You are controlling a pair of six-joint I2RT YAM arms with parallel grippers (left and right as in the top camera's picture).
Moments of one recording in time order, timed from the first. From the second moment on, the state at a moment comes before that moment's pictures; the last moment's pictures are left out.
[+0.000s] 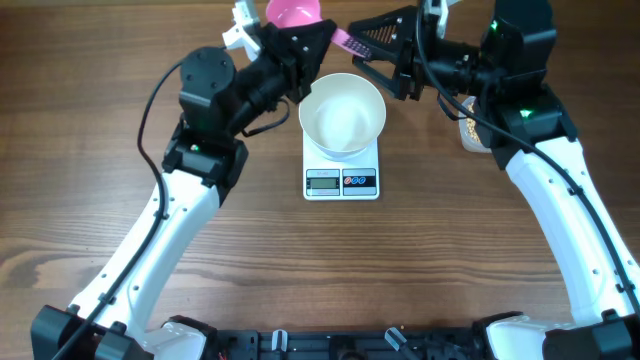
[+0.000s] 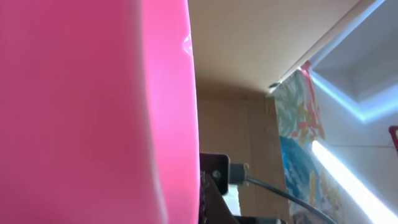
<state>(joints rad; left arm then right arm) -0.36 1.43 1.13 0.37 0.48 -1.61 0.24 1.49 1.39 -0.08 -0.97 1.30</state>
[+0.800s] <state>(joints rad) -0.42 1.43 1.13 0.39 0.44 -1.62 0.24 1.49 1.39 -0.08 -0.97 1.37</state>
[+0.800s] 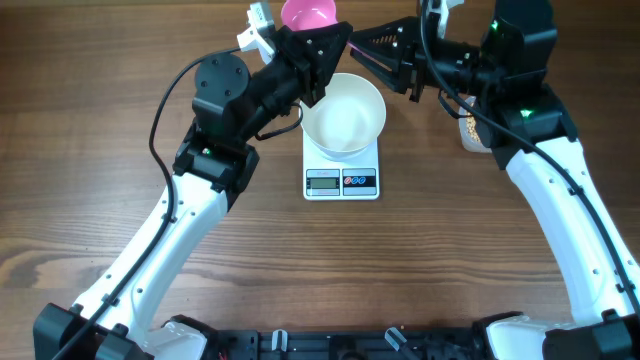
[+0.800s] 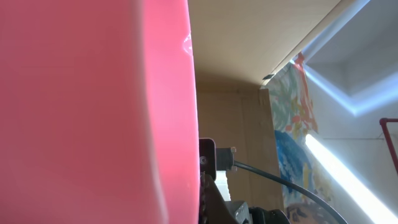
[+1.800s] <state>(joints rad) -0.40 1.43 1.13 0.39 0.46 -1.65 0.24 1.49 1.39 -0.08 -0.97 1.38</state>
